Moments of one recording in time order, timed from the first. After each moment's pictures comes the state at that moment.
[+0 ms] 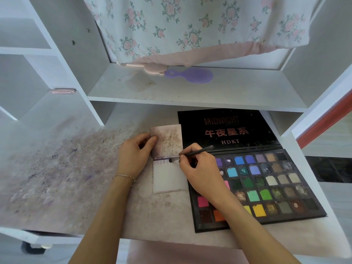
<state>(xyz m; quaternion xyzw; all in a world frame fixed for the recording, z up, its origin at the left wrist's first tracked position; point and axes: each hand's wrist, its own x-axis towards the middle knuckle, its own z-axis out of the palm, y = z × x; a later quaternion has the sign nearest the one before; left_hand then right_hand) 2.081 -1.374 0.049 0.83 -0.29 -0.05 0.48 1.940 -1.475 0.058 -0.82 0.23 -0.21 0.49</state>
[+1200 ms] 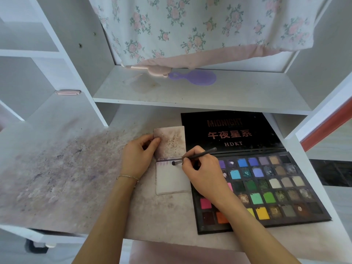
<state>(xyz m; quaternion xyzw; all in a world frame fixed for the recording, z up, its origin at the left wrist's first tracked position) 2.082 -1.373 0.048 0.82 -0.29 -0.05 0.48 1.939 -1.475 0.058 -0.82 0.24 -0.20 0.48</state>
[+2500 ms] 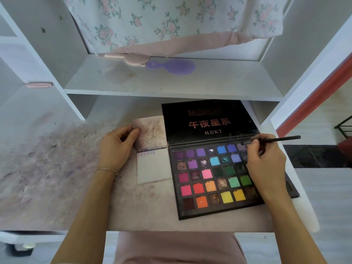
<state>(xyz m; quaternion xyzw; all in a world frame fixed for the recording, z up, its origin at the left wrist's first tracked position) 2.082 -1.374 0.047 0.83 -0.28 -0.04 0.49 1.837 -1.550 0.065 -0.74 0.43 -0.38 0.35</state>
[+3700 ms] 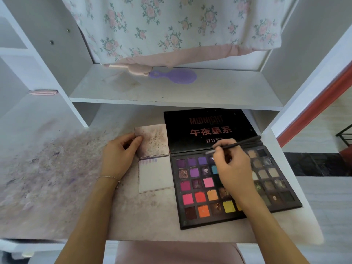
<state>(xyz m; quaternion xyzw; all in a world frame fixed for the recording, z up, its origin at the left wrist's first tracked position) 2.085 -1.375 0.043 0.82 -0.29 -0.05 0.48 1.879 -1.516 0.076 -0.76 0.31 -0.34 0.46</state>
